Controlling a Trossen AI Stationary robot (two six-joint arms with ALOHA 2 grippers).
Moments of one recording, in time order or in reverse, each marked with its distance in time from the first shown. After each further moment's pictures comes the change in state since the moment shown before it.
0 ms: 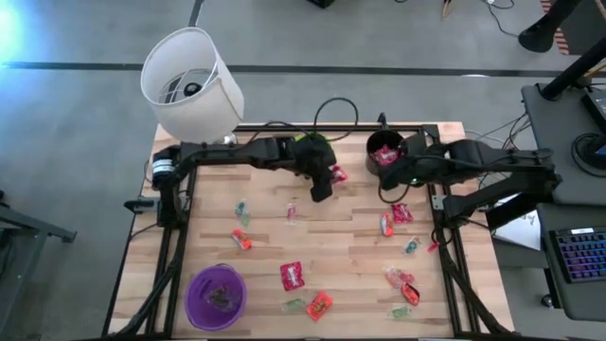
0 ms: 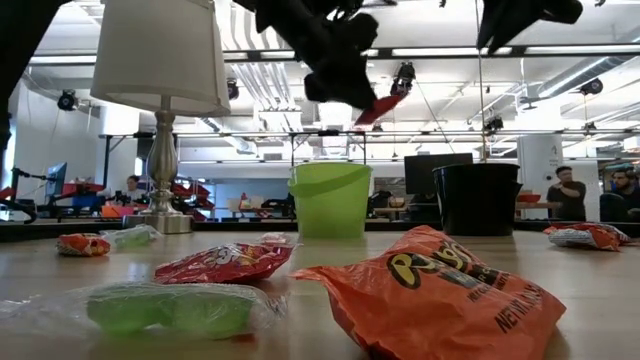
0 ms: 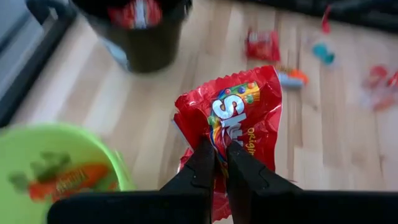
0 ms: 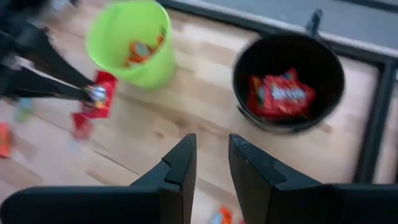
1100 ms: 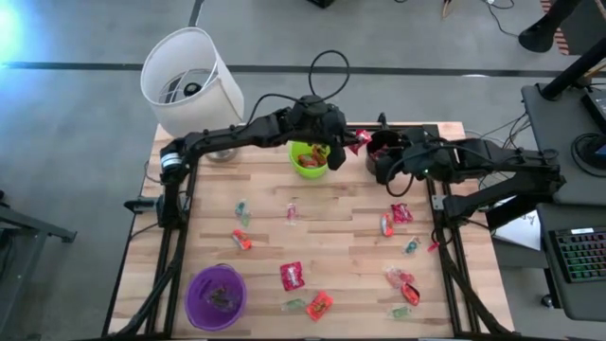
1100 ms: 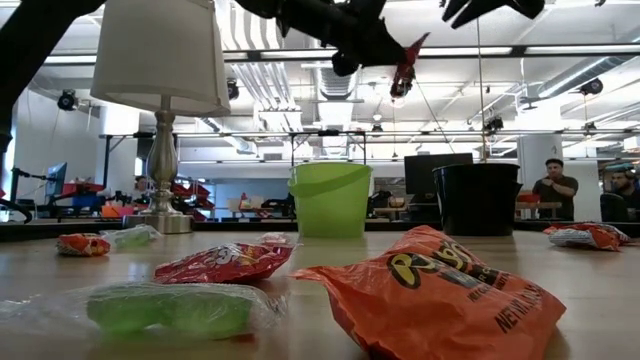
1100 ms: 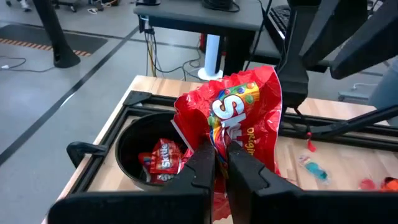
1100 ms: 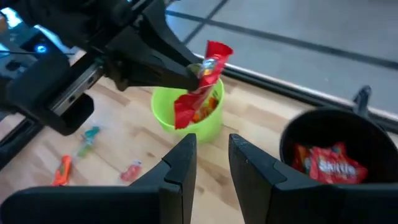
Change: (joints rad) left arm 0.128 0.074 0.193 0.281 0.159 0.069; right arm -0.010 -0.047 -0.020 0.321 0.083 -0.262
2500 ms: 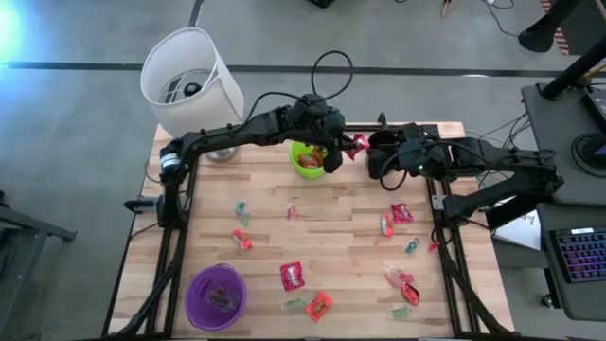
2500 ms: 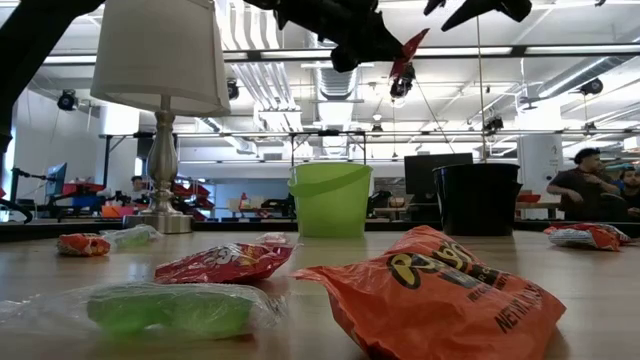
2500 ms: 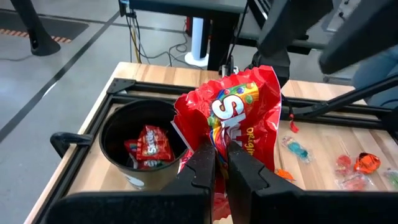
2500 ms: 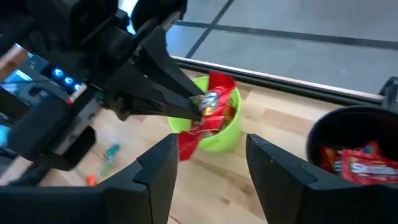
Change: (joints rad) left arm -0.009 -0.004 0.050 -0.125 0.051 0.030; right arm -0.028 0.034 0.007 0.091 -0.016 0.070
